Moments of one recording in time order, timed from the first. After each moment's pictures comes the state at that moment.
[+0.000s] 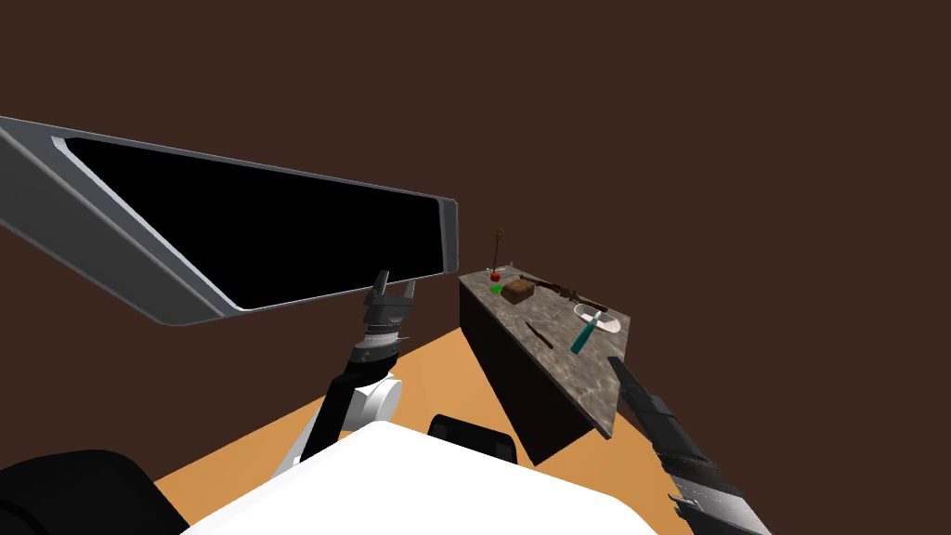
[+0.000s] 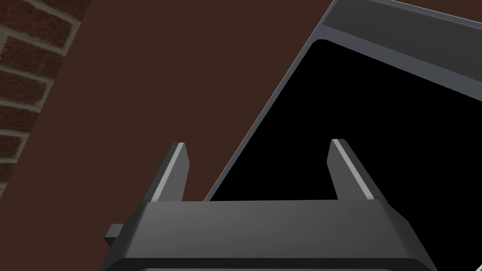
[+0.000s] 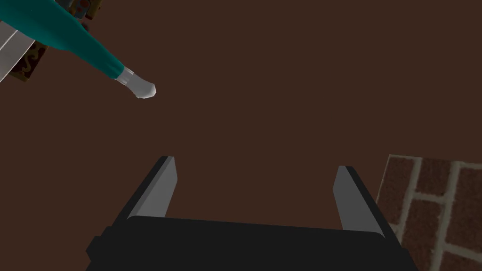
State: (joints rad) left arm 0.54 -0.02 -0.06 -2.39 0.07 -0.47 0.14; right arm 0.85 -0.28 -0.24 -2.21 0.17 -0.47 0.16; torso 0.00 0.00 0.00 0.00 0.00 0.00
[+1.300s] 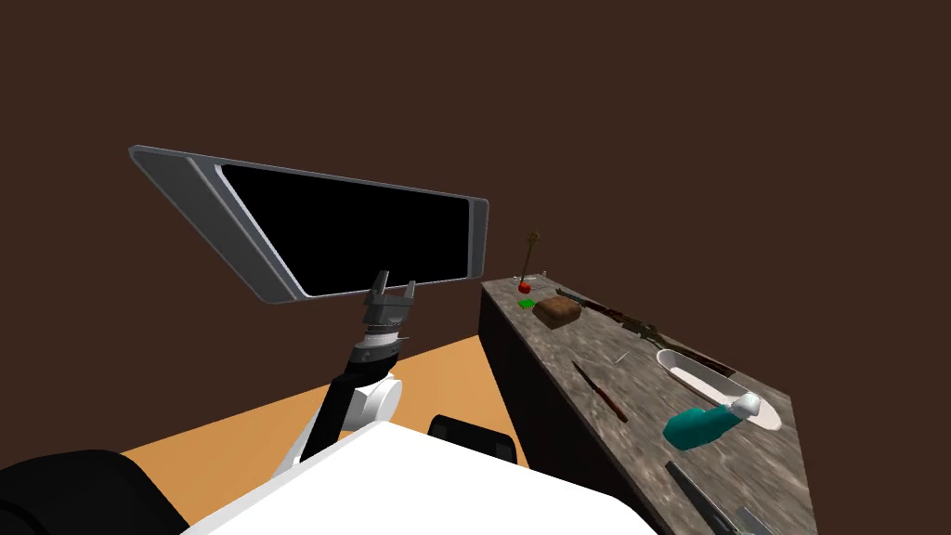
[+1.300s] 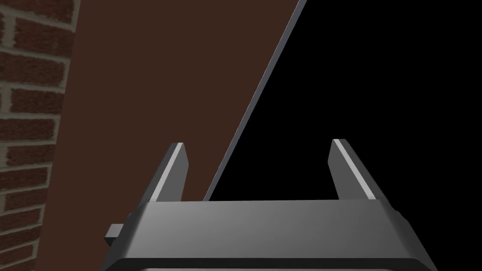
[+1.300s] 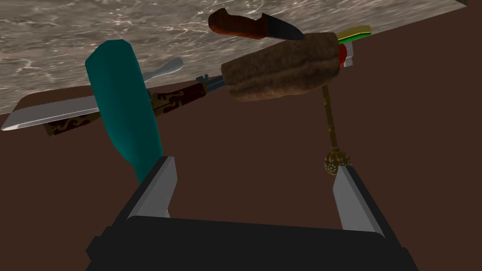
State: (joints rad) left arm 0.54 -0.02 -0.06 -2.39 0.07 -0.47 0.14; right arm 1.25 -0.51 -0.38 -2.11 0.39 -0.36 0.17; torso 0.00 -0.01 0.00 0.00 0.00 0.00
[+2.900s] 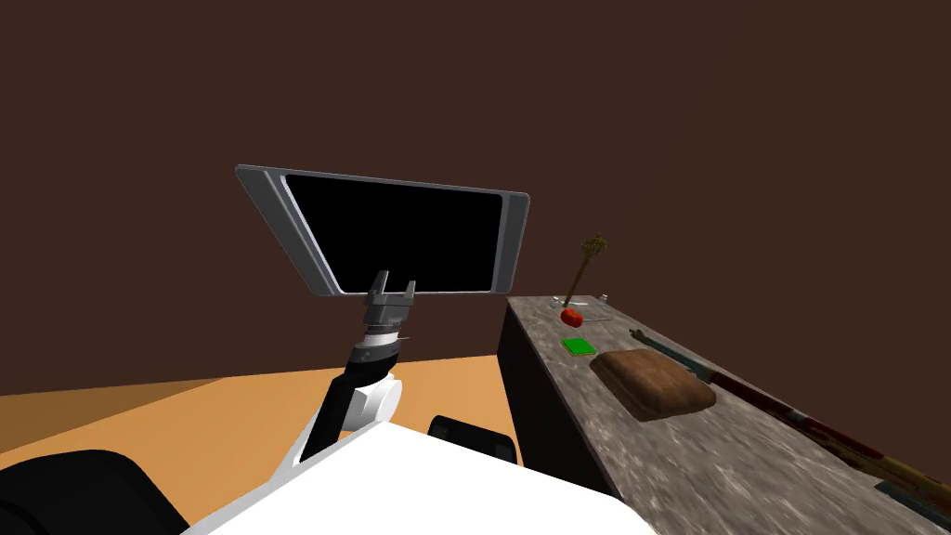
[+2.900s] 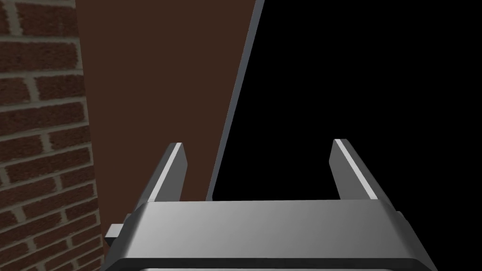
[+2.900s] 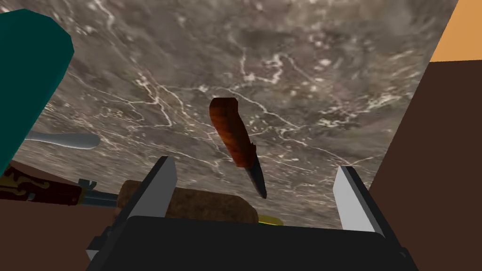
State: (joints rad) left arm 0.54 -0.02 -0.06 -2.39 0.07 -0.47 0.14; right arm 1.65 -0.80 -0.40 -1.98 0.69 -0.33 0.18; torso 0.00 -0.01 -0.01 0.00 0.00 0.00
